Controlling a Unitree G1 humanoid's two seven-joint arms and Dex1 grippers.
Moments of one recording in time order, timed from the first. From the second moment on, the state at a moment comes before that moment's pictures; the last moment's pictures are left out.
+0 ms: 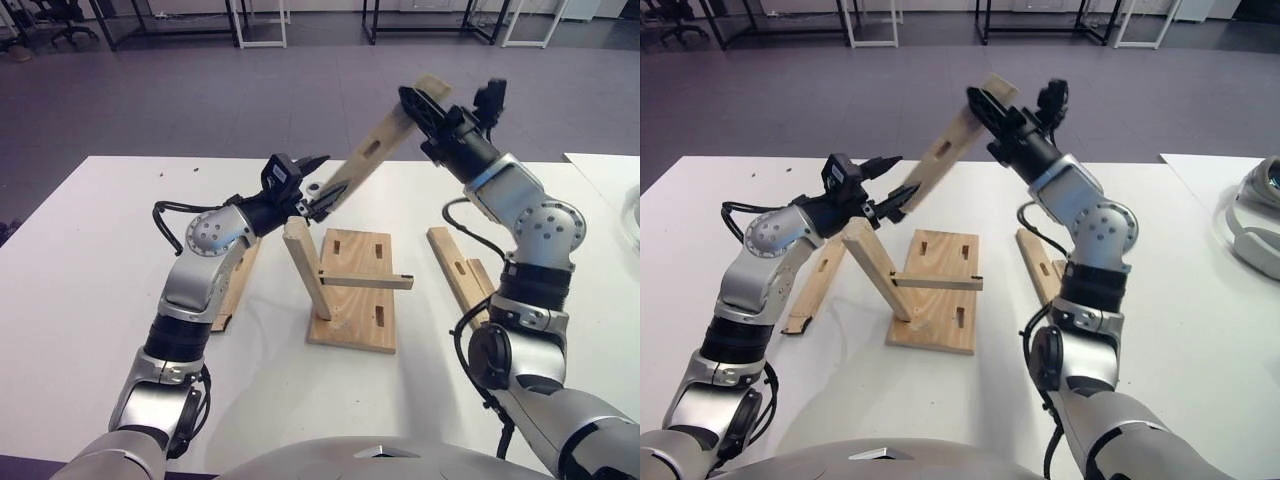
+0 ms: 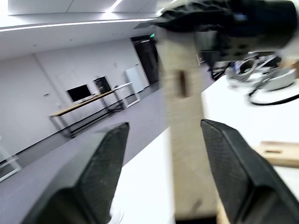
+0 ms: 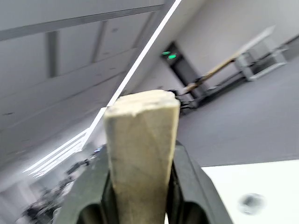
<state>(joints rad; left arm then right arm) -0.43 0.36 -0.12 -0.14 -0.25 0.20 -0.61 -0.63 -0.19 -0.43 -0.05 1.06 0.85 0.17</state>
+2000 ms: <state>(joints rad) -0.26 0.13 0.07 -0.67 -0.50 0.74 -0.23 0.01 -0.46 -0.04 -0.69 0.70 0.60 -0.13</state>
